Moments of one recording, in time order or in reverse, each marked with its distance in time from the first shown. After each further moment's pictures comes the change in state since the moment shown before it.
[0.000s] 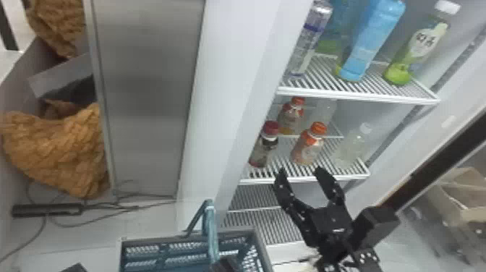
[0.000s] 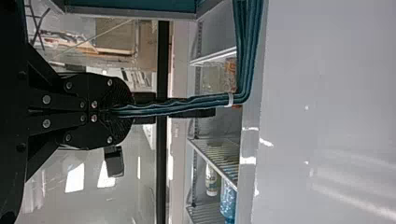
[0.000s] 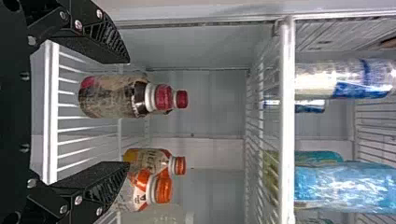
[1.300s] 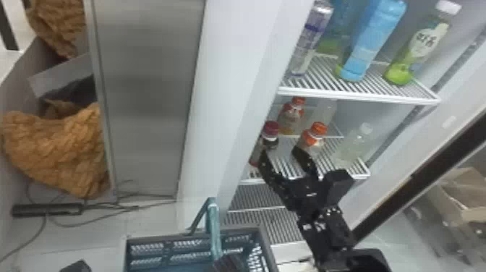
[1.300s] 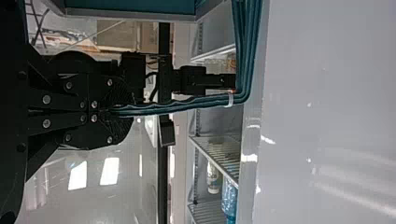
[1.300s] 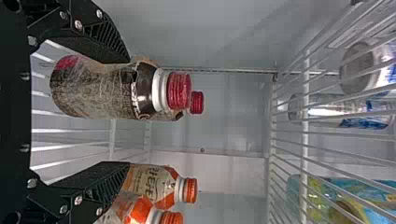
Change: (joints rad) left arm -0.015 0.002 -0.010 0.005 0.006 -0.002 -0.001; right arm -0.358 -0.012 0.005 0.396 0.049 -0.039 0.144
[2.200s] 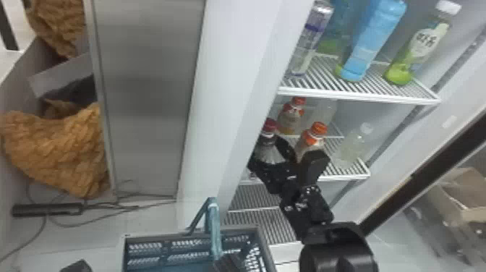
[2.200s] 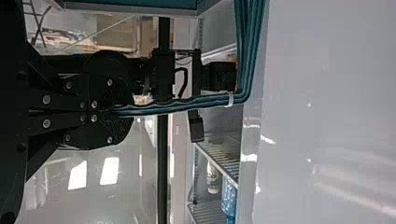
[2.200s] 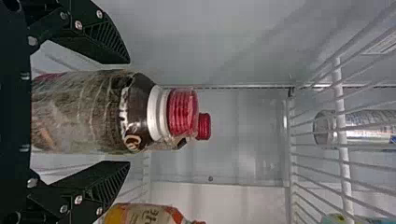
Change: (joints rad) left arm -0.002 0.002 -0.004 0.002 0.002 -0.003 0.000; right arm -0.167 -0.025 0.084 0.160 -0.037 0.022 0.025
